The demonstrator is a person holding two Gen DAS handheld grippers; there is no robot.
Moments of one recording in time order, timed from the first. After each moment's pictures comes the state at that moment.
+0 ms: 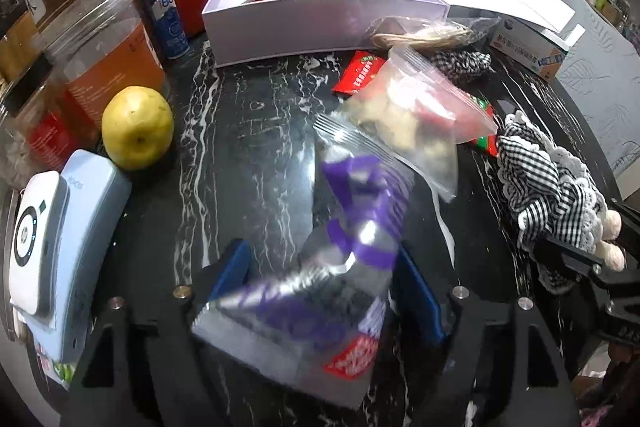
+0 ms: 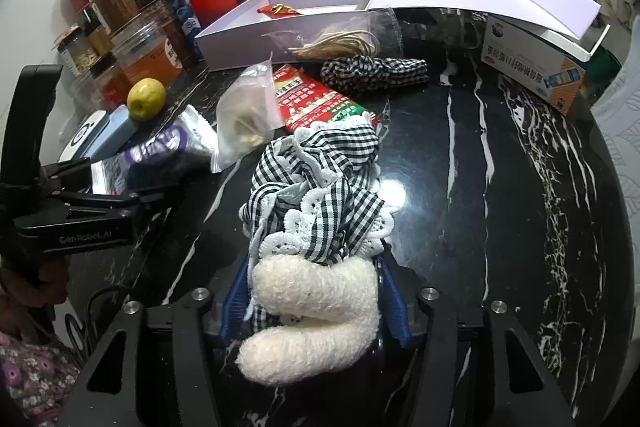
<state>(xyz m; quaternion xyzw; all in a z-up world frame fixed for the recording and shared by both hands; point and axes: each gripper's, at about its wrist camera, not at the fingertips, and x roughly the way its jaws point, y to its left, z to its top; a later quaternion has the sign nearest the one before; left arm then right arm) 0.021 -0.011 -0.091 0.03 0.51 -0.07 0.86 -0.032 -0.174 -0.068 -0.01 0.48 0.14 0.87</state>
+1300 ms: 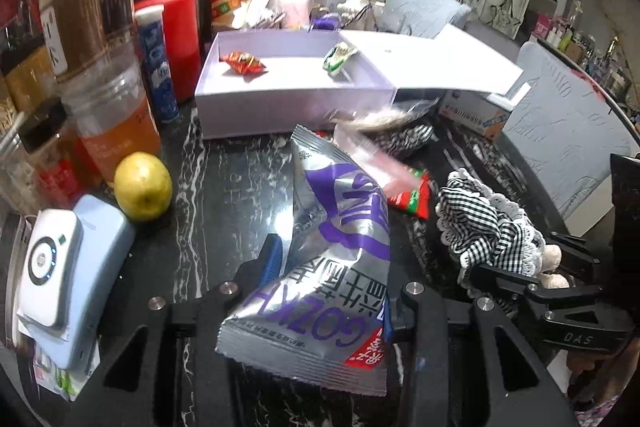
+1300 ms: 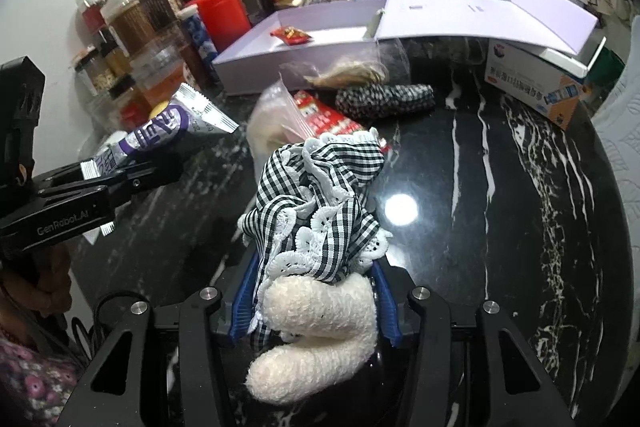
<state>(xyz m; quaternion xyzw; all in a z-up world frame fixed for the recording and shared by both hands) 0.001 -0.005 -0.037 -0.02 0.42 -0.13 0.90 -0.041 -0.172 -0.043 0.02 0.46 0.16 0.88</state>
